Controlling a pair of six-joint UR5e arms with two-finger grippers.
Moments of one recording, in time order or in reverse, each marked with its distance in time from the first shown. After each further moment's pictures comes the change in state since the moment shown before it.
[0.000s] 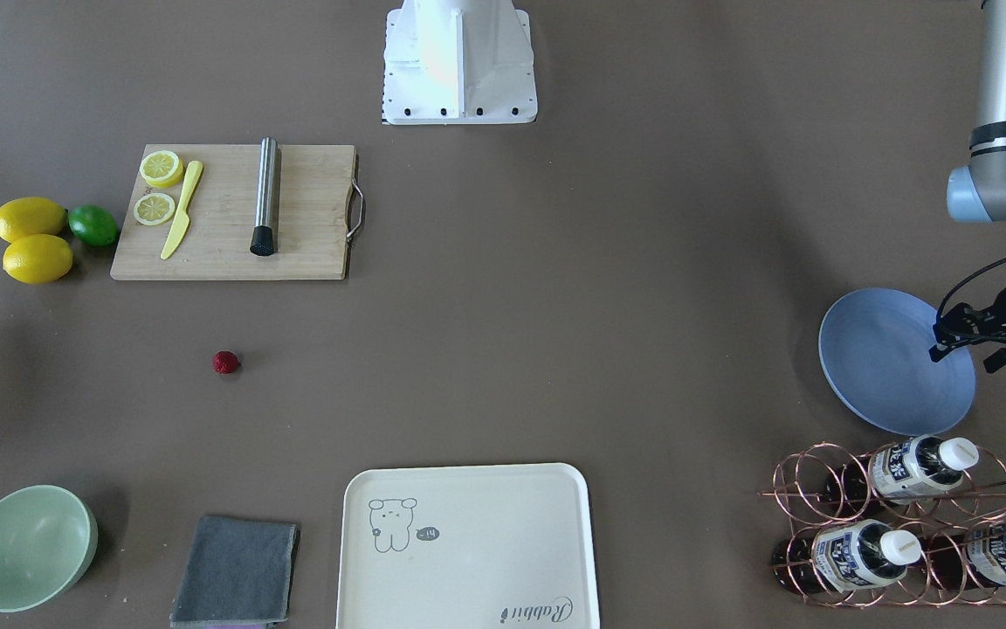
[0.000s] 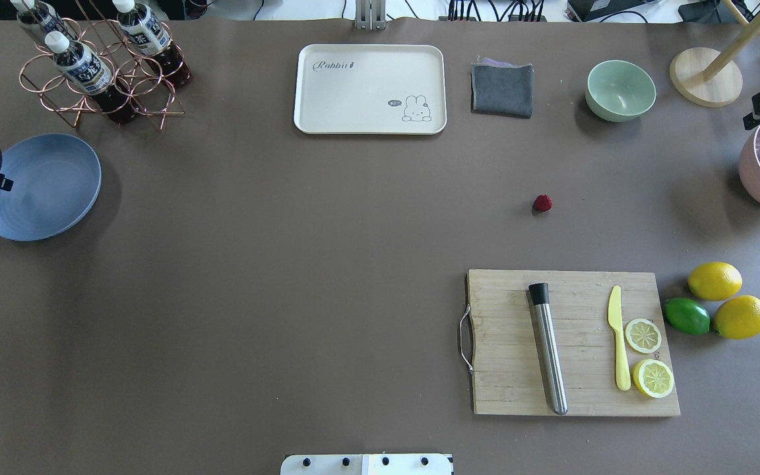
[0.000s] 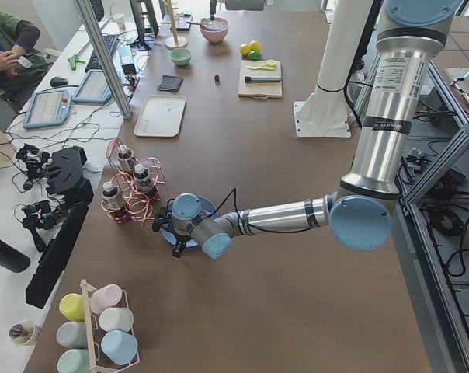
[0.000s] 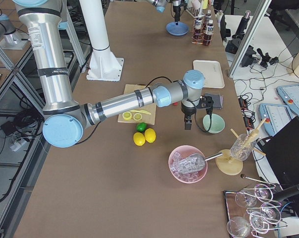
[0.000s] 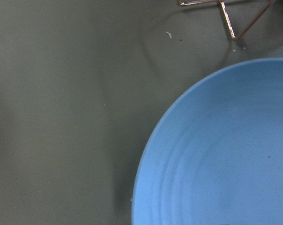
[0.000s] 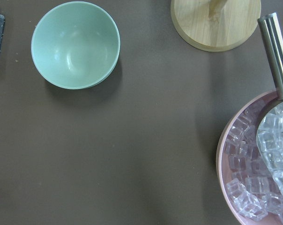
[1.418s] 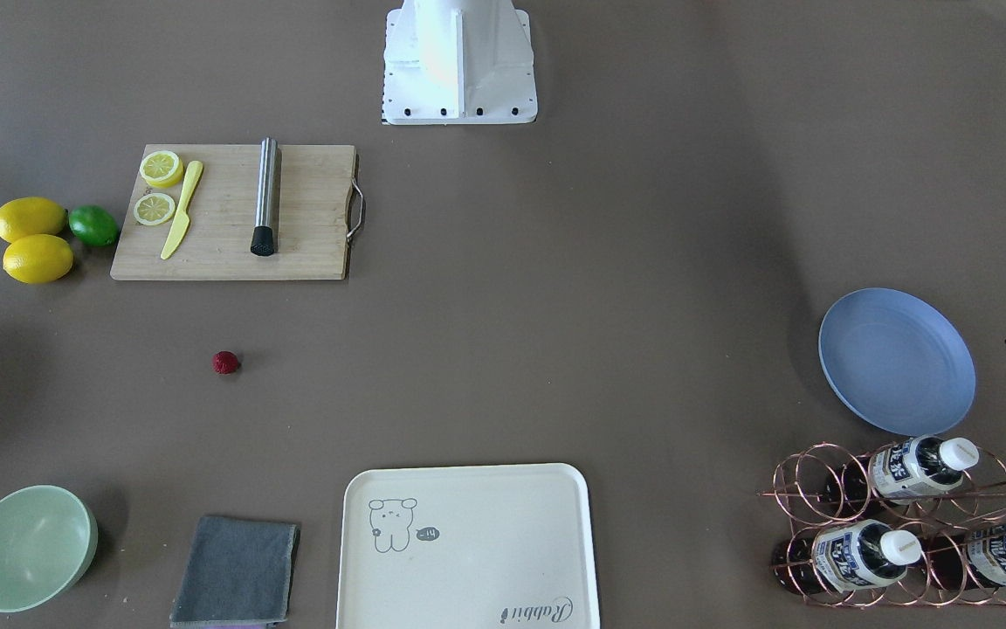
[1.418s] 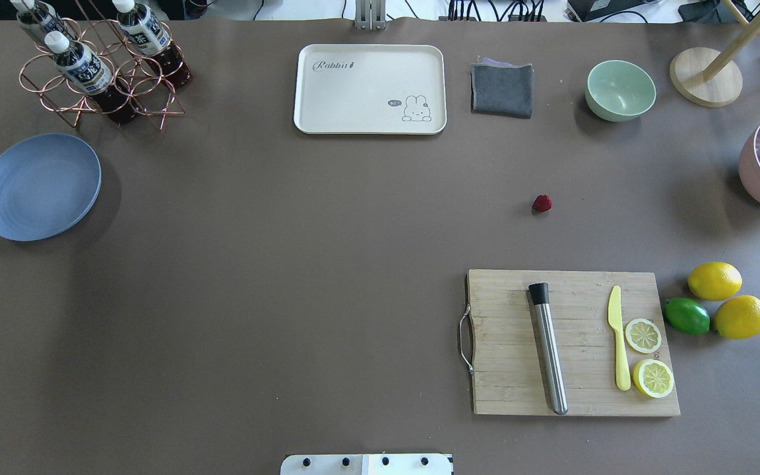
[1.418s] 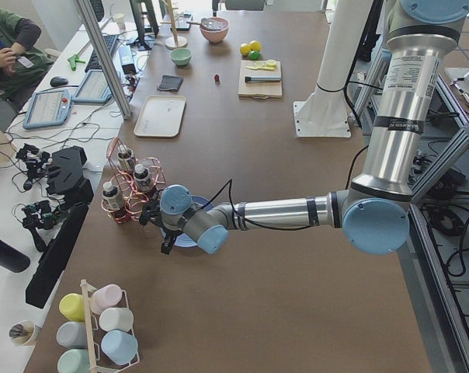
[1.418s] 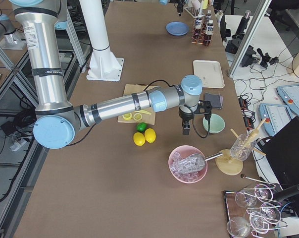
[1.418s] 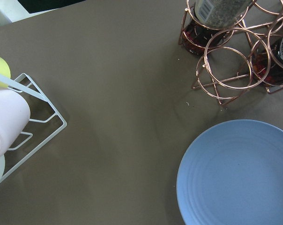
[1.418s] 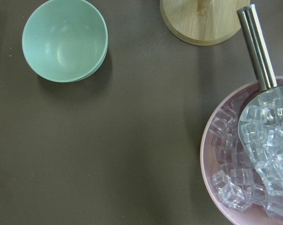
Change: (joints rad) left arm -0.121 0.016 -0.096 0.100 -0.092 0.101; right arm 0.035 -0.030 0.001 -0.005 0.036 -0.049
